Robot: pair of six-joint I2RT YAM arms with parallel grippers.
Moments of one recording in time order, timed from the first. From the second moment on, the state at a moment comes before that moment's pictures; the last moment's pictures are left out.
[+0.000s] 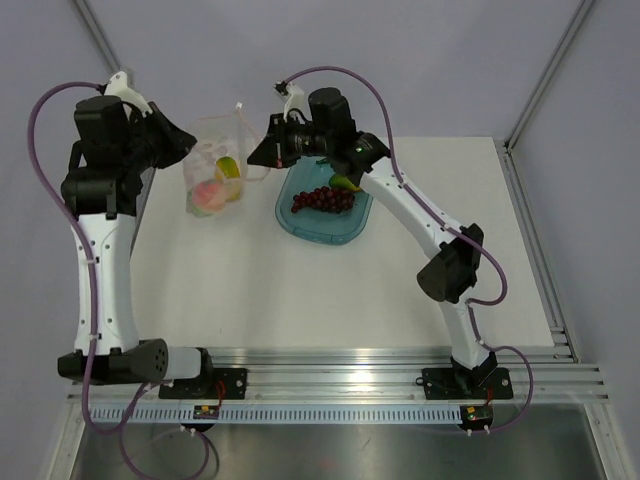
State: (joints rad) left arm 0.05 1.39 1.87 -0.89 0.25 -0.44; right arm 0.71 2.19 2.35 -0.44 -0.57 0.47
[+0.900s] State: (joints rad) left arm 0.05 1.33 1.84 -0.95 0.21 -0.42; right arm 0.74 2.25 2.47 -0.47 -0.53 0.43
